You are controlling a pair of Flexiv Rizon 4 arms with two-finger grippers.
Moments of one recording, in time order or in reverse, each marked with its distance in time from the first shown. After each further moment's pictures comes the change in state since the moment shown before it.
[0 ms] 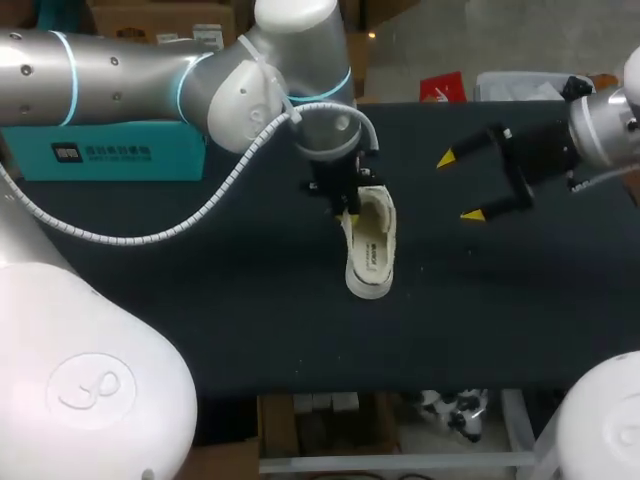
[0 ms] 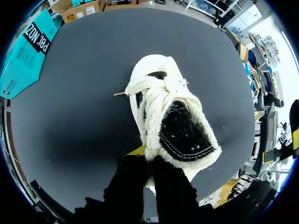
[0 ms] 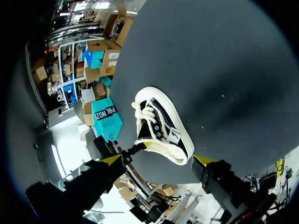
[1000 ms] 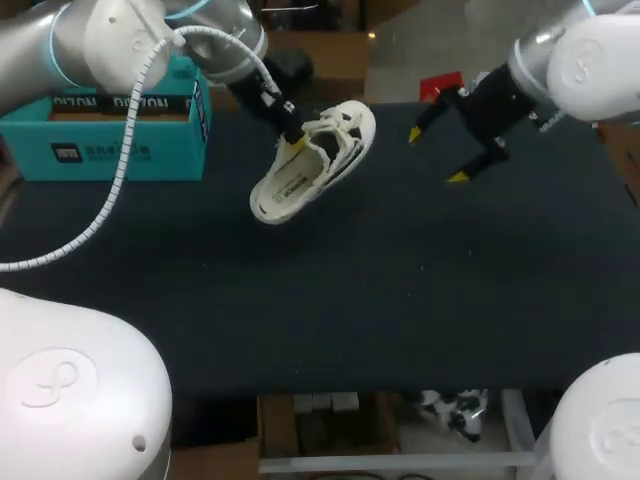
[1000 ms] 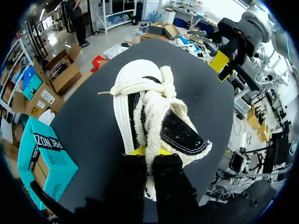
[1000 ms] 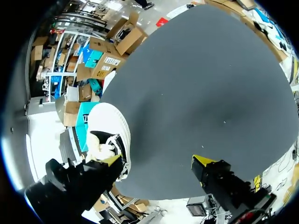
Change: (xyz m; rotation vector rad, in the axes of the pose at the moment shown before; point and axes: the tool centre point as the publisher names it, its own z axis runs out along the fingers) left arm -0.070 -0.052 -0.142 0.177 0.140 0.812; right arm 0.058 0.012 0.011 -0.173 -0.250 -0.166
